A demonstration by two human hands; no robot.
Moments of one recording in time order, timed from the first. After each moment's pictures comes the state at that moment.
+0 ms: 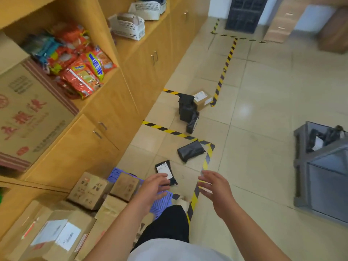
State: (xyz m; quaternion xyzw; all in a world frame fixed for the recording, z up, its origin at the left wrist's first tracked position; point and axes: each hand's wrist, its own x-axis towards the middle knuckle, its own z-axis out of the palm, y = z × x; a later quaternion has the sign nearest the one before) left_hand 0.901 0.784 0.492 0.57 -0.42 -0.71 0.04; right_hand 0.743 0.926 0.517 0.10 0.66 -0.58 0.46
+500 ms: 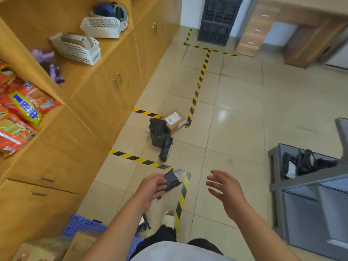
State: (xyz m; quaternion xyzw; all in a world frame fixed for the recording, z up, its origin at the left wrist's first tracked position) left_hand 0.591 0.638 0.476 0.53 -0.42 -0.74 0.00; right_hand 0.439 0.824 0.540 0.12 0.70 -0.59 0.39
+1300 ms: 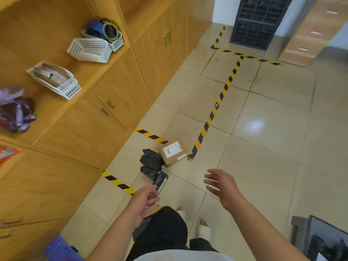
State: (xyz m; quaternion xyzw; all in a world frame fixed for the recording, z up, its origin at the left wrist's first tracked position) left_hand 0.180 0.521 0.466 0.65 -0.31 -0.69 0.07; right_hand -0.064 0.634 0.484 0.11 0.67 -0.51 0.52
